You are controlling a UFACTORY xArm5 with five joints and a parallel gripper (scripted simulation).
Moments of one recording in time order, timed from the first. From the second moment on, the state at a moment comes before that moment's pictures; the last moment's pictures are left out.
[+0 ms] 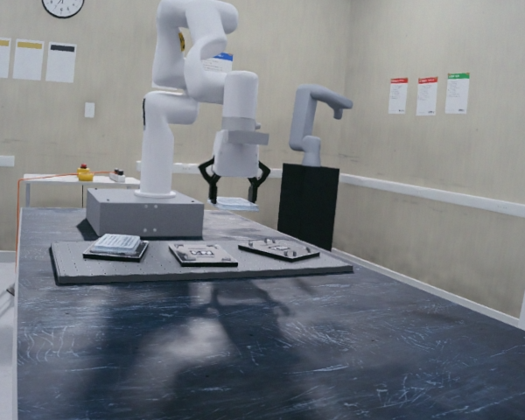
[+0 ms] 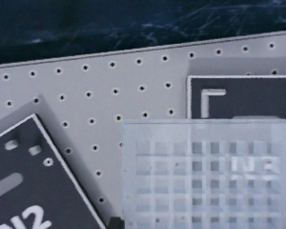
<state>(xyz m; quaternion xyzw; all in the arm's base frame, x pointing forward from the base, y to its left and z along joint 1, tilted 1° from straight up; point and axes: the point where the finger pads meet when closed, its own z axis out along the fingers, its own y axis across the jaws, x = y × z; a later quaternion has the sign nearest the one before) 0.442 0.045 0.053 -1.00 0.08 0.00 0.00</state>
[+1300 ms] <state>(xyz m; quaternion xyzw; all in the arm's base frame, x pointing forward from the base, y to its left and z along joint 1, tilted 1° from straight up) 0.449 -0.025 0.051 -1.00 0.08 0.00 0.00</state>
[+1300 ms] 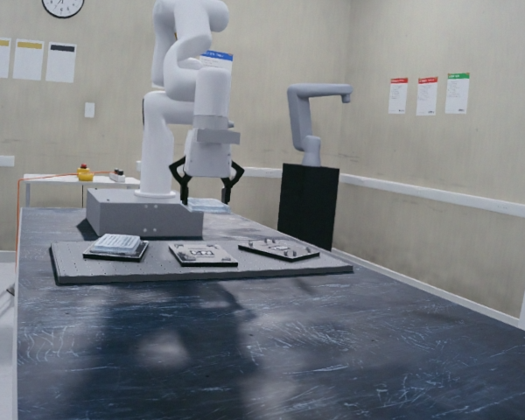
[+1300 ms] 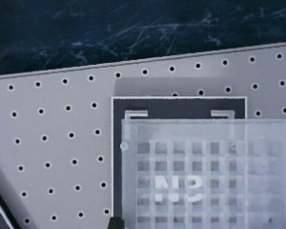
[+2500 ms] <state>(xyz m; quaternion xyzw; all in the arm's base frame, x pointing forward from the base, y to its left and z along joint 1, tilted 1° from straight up) 0.449 -0.025 -0.002 -1.00 0.08 0.00 0.00</state>
